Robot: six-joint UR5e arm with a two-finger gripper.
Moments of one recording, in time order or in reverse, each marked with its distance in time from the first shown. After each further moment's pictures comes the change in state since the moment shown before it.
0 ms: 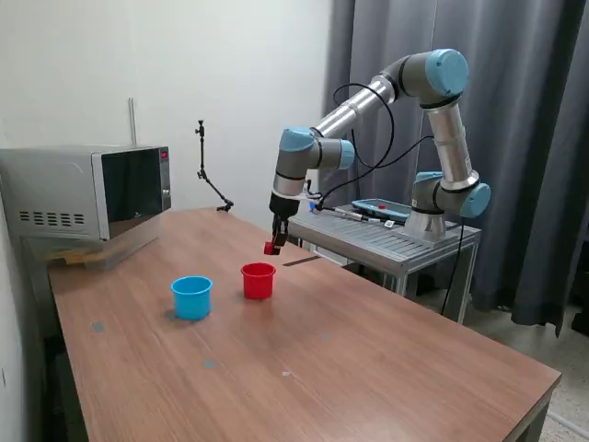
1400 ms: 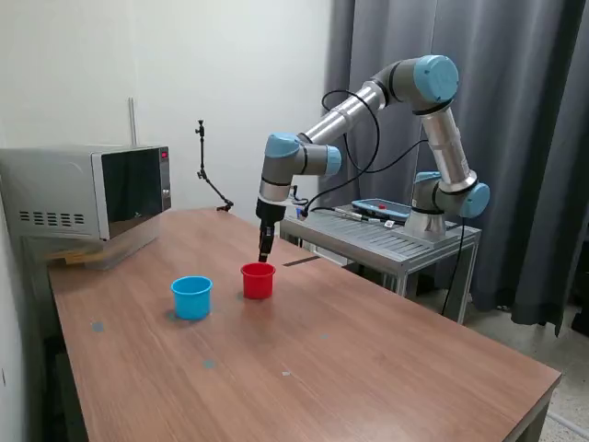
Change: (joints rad) arm -0.020 0.076 -0.081 -0.007 0.004 0.001
